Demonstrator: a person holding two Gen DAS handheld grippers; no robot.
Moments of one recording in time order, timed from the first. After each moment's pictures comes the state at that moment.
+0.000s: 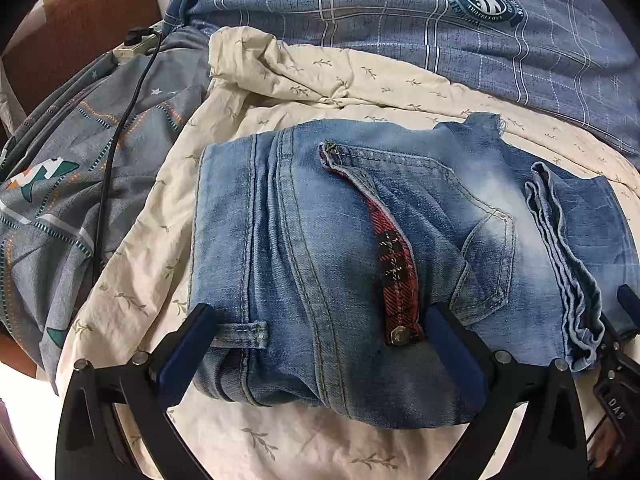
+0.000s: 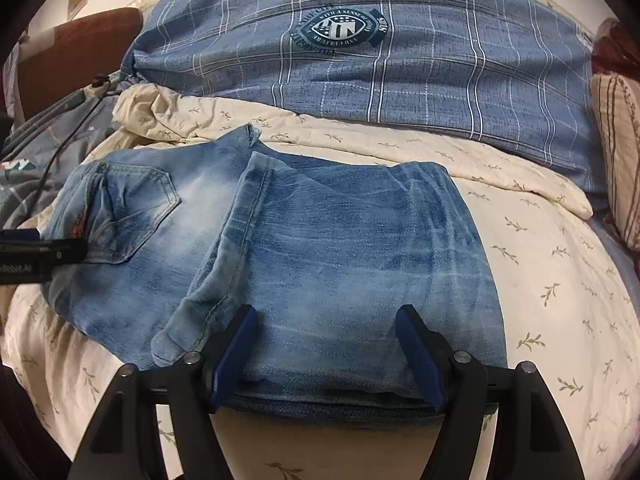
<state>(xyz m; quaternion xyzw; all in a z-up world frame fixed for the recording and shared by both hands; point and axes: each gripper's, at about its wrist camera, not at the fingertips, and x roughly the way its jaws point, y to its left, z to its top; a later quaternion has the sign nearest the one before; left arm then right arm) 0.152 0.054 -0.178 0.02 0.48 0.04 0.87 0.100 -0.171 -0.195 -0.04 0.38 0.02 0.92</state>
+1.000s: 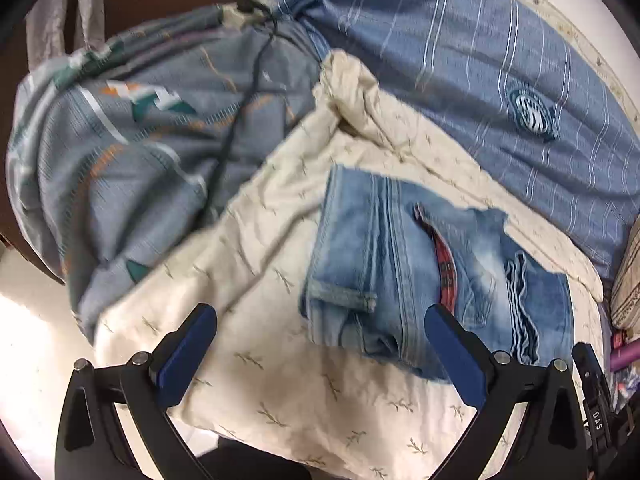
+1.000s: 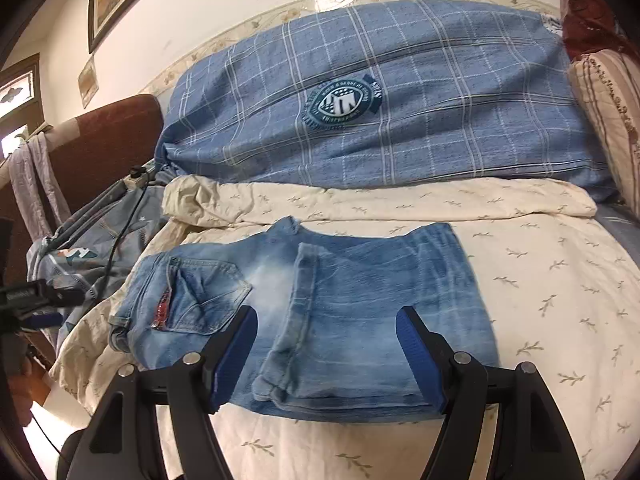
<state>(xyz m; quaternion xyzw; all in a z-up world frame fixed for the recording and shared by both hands) 0.092 0.152 -0.132 -0.16 0.46 0.06 0.87 0.065 -0.180 -0.136 0.08 0.30 0.08 0.95</state>
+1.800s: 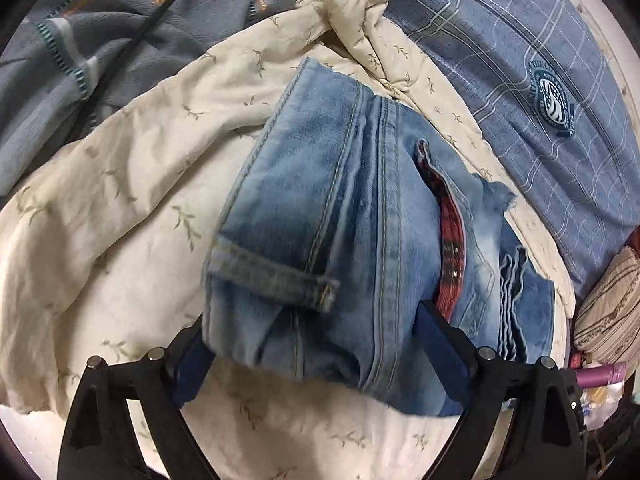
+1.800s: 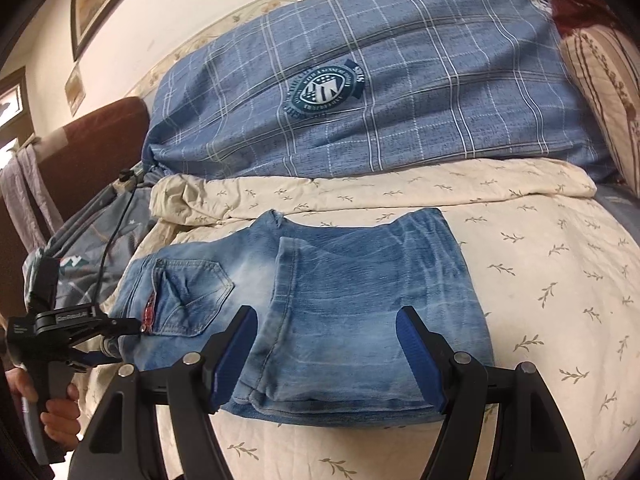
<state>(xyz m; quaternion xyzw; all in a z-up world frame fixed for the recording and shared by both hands) 0.148 0.127 -0.205 -0.28 0.52 0.01 0.81 0.077 -0.200 -0.145 0.10 0.32 0.06 0.94</state>
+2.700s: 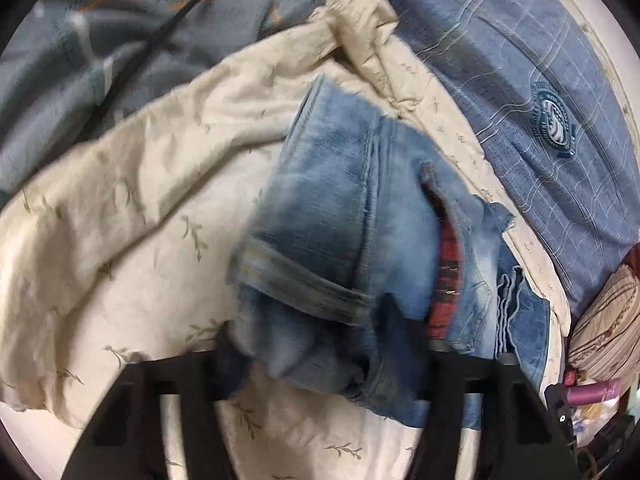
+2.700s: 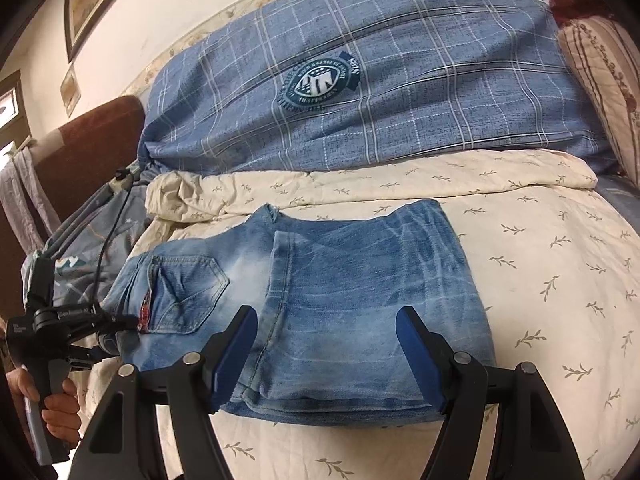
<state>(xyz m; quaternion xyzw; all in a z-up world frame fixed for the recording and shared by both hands) 0.142 0.134 -0.198 -0.28 0.49 0.02 0.82 0.081 -0.202 -0.150 0.11 0.33 0.06 0.94</state>
